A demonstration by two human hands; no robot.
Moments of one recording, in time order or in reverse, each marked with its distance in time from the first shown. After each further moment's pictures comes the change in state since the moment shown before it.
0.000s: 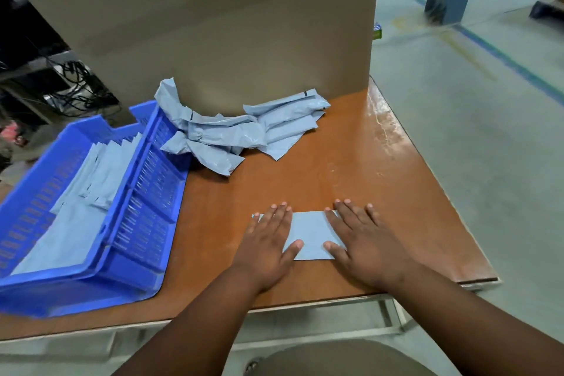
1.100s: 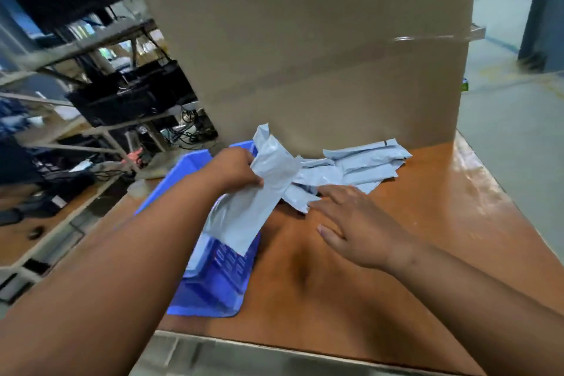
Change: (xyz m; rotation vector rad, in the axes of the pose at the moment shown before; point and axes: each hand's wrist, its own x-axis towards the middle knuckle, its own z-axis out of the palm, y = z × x) left_hand -0.017 -0.138 -0.305 -0.043 0.114 -0.493; right_hand 0.094 -0.120 -0.134 0.210 0.317 -0.450
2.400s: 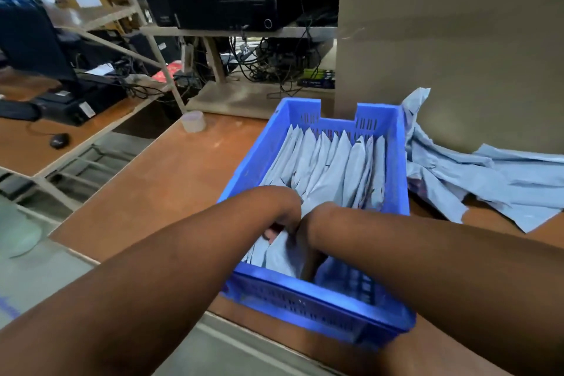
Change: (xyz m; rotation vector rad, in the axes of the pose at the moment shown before) left_hand 0.057 -0.310 0.145 -0.041 -0.819 -0.226; right_hand 0.322 -0.258 0.248 -0.589 -1.156 -0.082
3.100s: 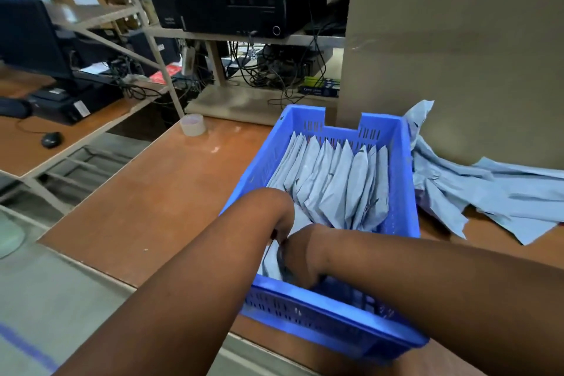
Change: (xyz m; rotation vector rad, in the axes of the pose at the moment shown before) left_hand -0.022 -0.021 -0.014 0.119 0.016 -0.007; right_hand -0.002 -0.041 -0.006 -0.132 -0.008 -0.261
